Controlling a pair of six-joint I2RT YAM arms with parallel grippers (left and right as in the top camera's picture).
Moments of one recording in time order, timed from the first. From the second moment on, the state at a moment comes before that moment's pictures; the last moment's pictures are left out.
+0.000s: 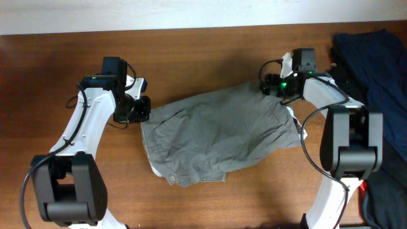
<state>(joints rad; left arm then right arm) -0.04 1.82 1.40 -1.00 0.25 -0.02 -0.04 2.11 1.40 -0.39 -0.30 0.16</state>
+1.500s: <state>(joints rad) -0.04 1.23 1.71 -1.11 0.20 0.02 -0.16 1.18 1.43 -0.70 -0.47 0.19</state>
